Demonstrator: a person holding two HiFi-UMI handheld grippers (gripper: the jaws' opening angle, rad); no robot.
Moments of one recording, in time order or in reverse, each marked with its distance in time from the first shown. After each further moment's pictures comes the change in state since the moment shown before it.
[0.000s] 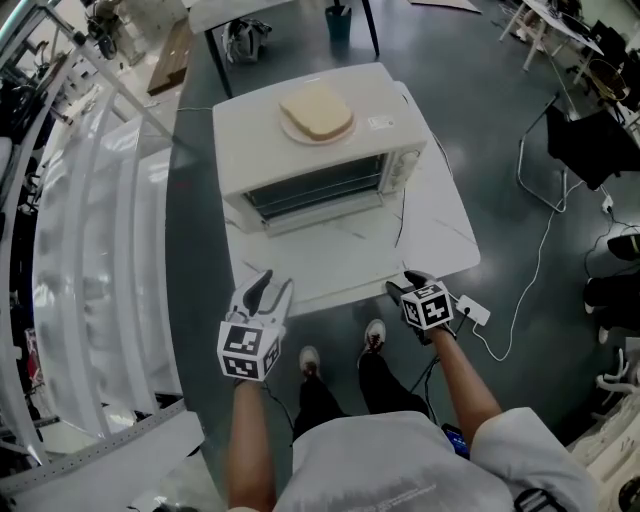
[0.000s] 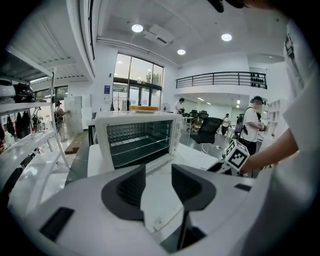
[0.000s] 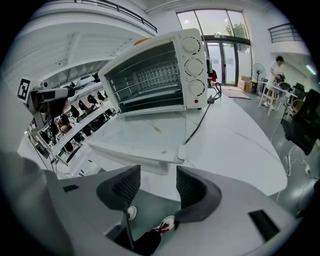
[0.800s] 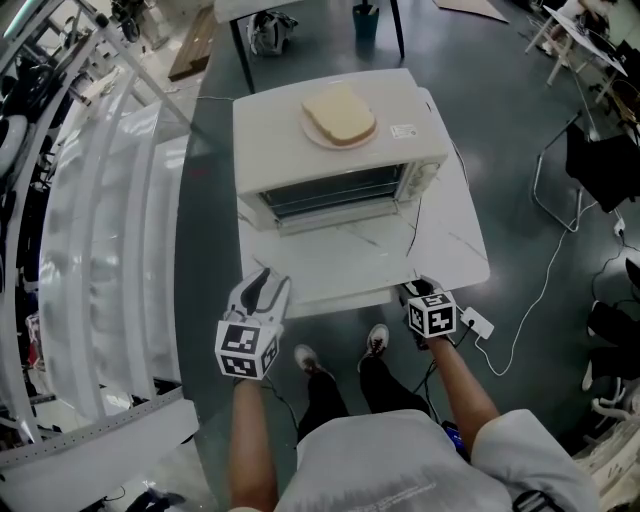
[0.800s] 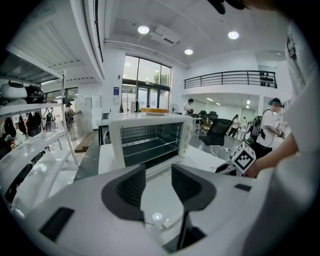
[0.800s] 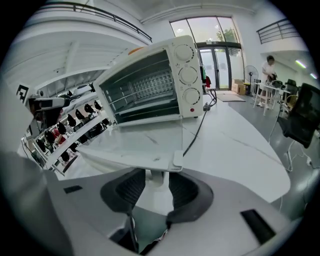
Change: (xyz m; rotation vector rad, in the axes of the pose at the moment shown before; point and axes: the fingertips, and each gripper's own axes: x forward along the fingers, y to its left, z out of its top) left arm -0.007 0.024 0.002 -0.043 -0.006 0.100; right arm 0.006 -0.008 0.023 0.048 -0.101 -0.025
